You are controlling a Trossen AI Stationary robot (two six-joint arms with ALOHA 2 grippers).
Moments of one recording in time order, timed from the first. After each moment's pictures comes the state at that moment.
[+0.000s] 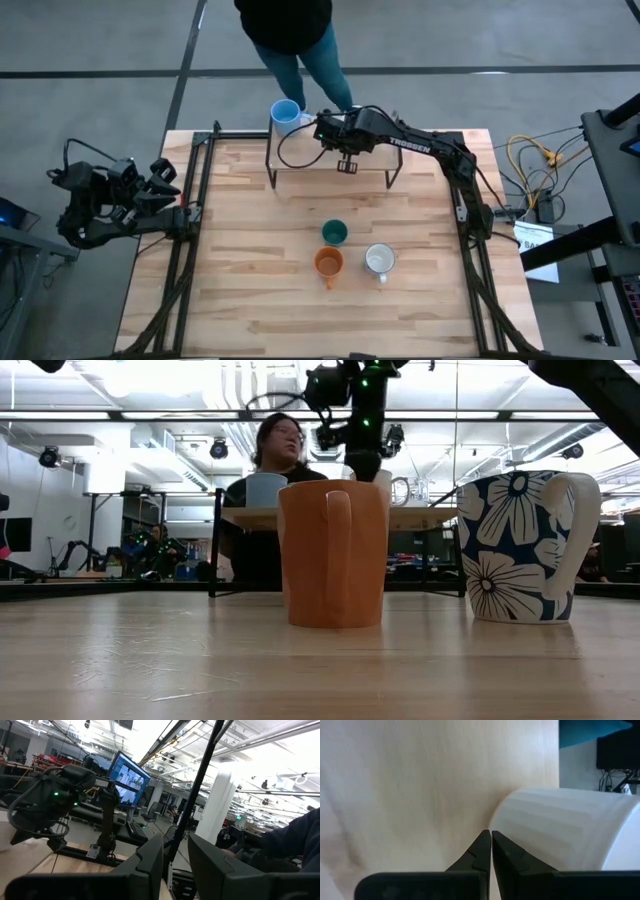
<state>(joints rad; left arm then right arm) 0.16 0.03 0.74 -0.46 0.28 -0.44 -0.33 2.10 2.10 -1.32 0.48 -0.23</state>
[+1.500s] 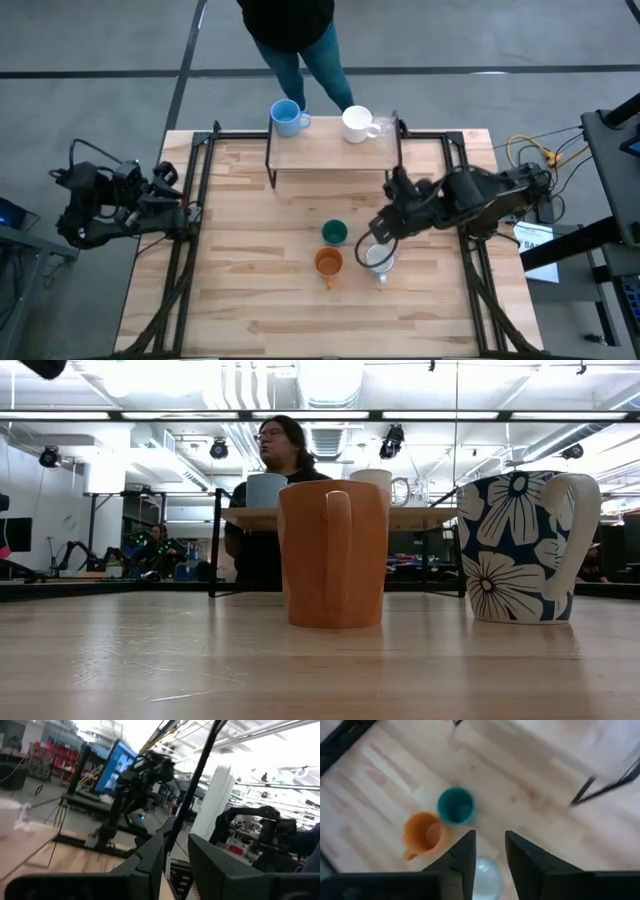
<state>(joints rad) 0.16 0.04 0.74 -0.52 0.31 -0.45 0.35 1.60 1.90 -1.50 0.44 1.16</state>
